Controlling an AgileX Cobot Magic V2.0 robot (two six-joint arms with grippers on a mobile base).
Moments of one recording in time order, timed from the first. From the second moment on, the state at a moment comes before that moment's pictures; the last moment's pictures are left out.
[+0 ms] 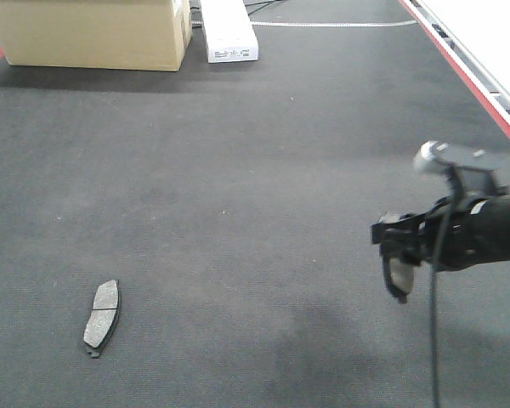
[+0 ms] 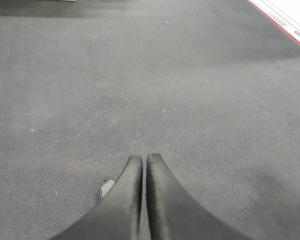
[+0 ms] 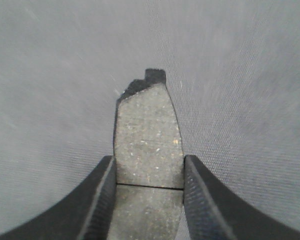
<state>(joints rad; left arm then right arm) -0.25 0.72 -0.85 -0.12 0.70 -0.09 0.14 1.46 -0.89 0.37 0.54 -0.16</state>
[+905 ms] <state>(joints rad) -0.25 0.72 -0.85 -0.12 0.71 -0.09 0.21 1.75 -0.94 0.40 0.51 -0.17</state>
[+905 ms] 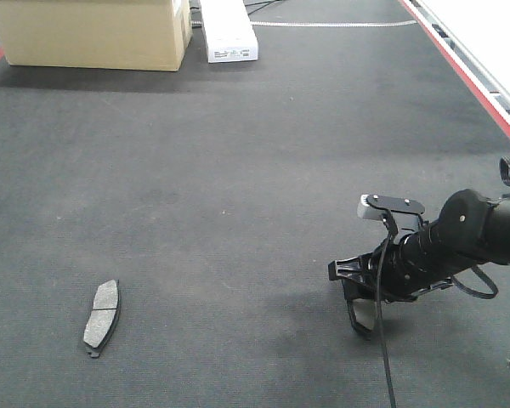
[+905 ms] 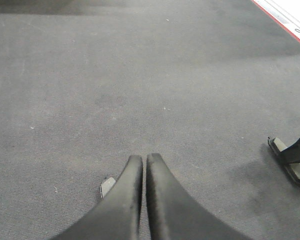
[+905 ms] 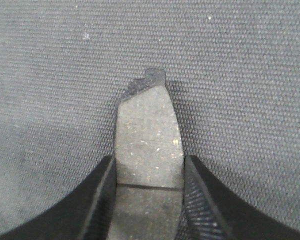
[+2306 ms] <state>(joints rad) -0.25 0.72 -0.85 -0.12 0.71 -0.09 0.21 1.44 -0.81 0.39 0.45 -0.15</state>
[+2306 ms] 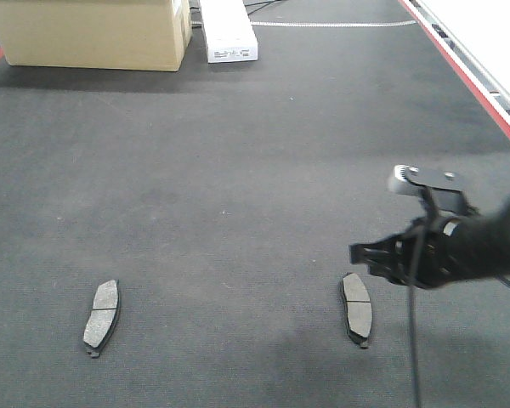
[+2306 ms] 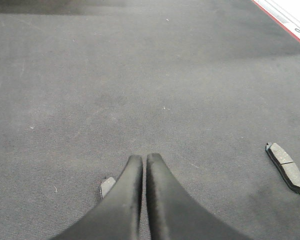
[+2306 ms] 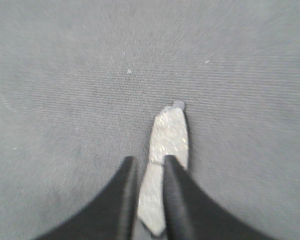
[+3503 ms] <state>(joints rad) -0.25 0.72 -0.85 -0.12 0.71 -0.09 0.21 0.53 -0.61 0.24 0.40 -0.19</state>
